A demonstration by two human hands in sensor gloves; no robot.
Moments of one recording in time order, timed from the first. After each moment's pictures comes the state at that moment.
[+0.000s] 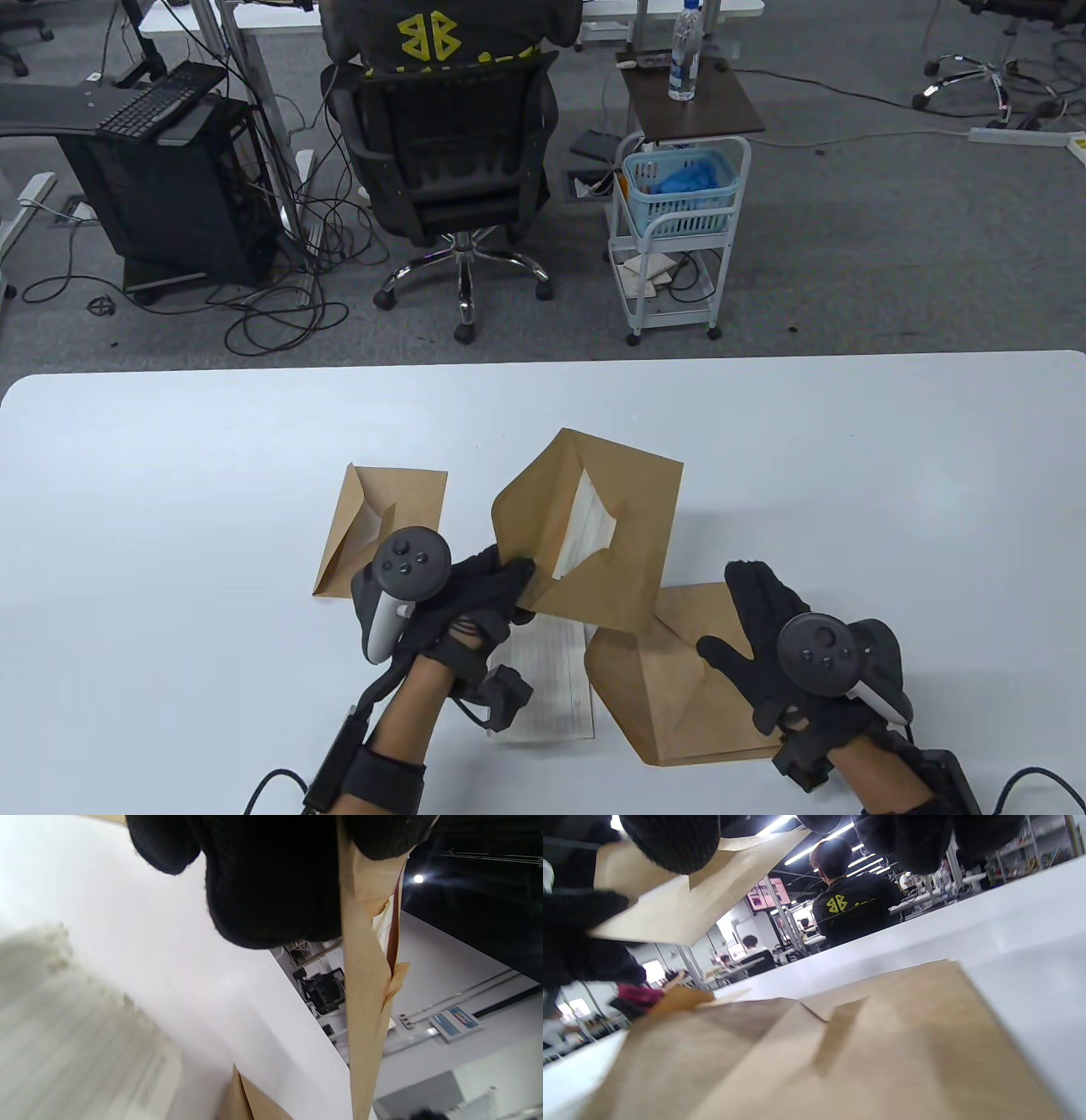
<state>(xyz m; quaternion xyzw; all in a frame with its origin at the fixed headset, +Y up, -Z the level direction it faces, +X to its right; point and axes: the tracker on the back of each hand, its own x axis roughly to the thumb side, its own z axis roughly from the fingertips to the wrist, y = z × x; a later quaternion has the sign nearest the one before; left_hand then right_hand) -0.144 -0.709 -0.346 -0.10 -0.10 0.49 0.86 0.223 -0.722 -0.283 0.14 -0.02 0.95 0.27</state>
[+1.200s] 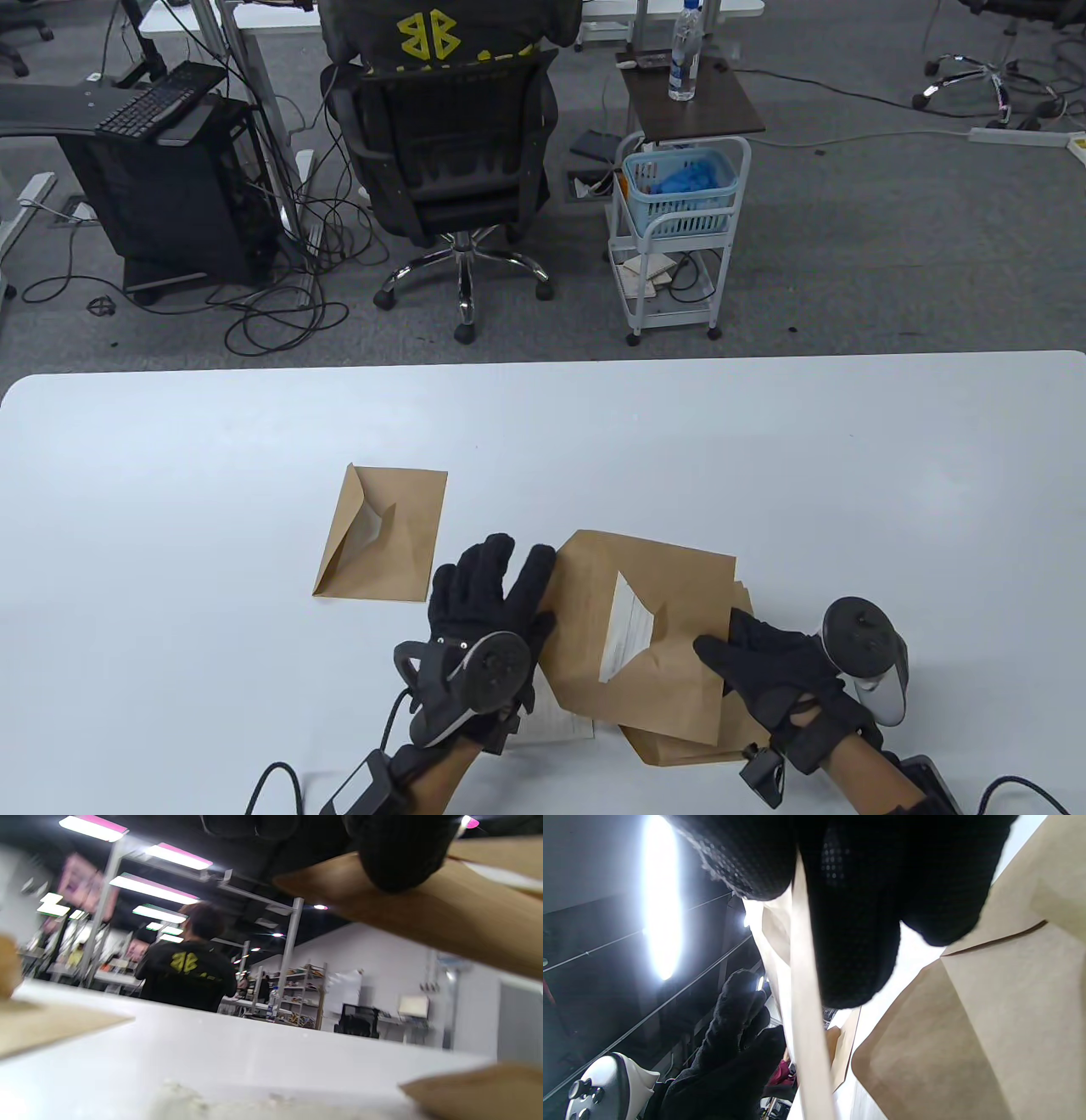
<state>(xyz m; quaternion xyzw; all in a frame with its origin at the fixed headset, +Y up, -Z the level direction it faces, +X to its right) -0.103 -0.710 -0.286 0.18 -0.16 0.08 0.97 0.219 -0.738 -0.285 0.15 0.06 0.81 0.57</state>
